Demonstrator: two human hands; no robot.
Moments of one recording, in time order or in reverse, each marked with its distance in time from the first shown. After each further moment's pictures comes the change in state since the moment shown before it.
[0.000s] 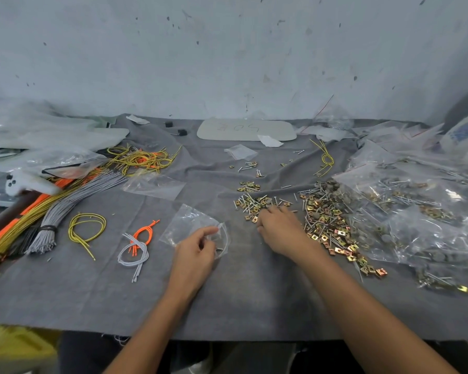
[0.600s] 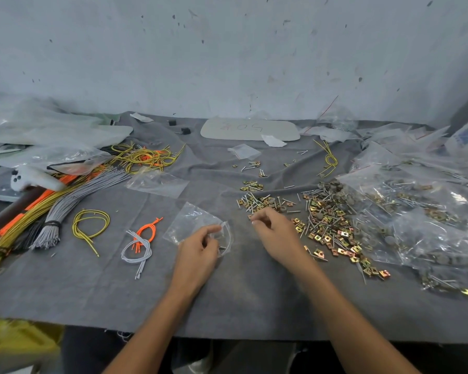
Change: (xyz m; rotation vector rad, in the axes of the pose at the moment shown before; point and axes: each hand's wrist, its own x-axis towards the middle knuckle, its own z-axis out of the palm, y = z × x) left_hand 0.002 -0.001 0.000 0.016 0.009 0.025; right_hand -0.027 -0.024 0.005 0.884 0.220 0.155
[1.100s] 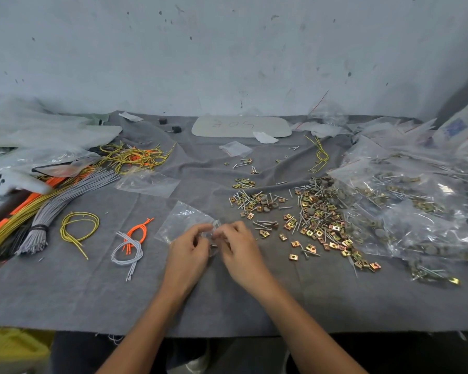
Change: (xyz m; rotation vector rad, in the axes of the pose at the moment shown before) left_hand -0.001 0.001 -0.001 -0.002 0.000 0.015; right_hand -0.032 -0.001 0.061 -0.110 -0.020 -0.270
